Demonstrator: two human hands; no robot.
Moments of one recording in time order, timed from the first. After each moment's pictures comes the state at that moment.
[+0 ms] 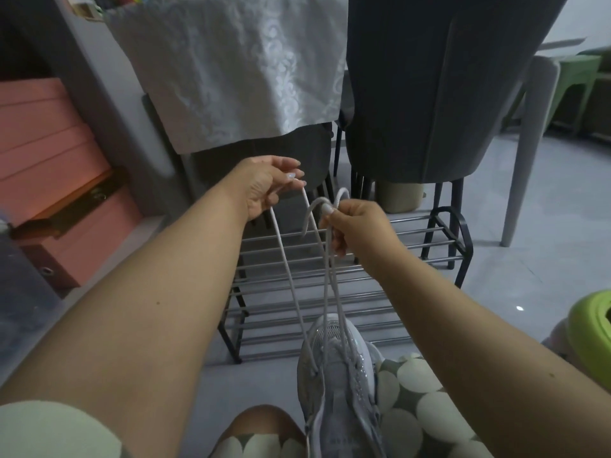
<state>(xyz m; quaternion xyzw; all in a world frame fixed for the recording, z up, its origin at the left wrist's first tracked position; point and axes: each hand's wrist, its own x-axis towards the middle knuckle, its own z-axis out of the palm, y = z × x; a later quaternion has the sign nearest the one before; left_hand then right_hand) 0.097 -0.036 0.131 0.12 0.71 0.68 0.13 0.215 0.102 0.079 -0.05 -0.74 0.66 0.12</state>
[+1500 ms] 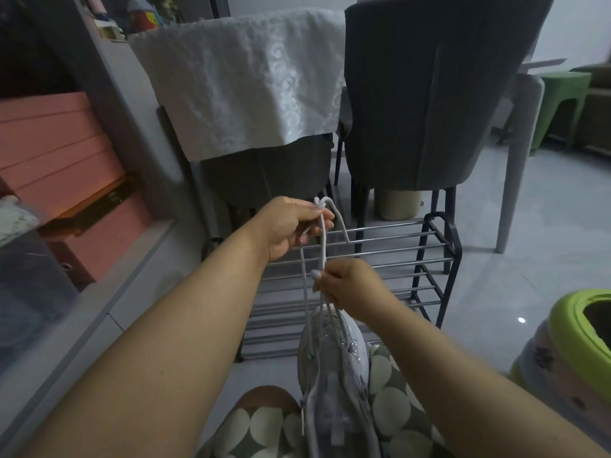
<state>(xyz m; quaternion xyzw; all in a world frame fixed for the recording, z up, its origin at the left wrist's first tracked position) 0.168 -0.032 0.103 0.19 0.73 0.62 0.20 0.276 0.080 0.043 -0.02 -0.86 0.50 0.05</state>
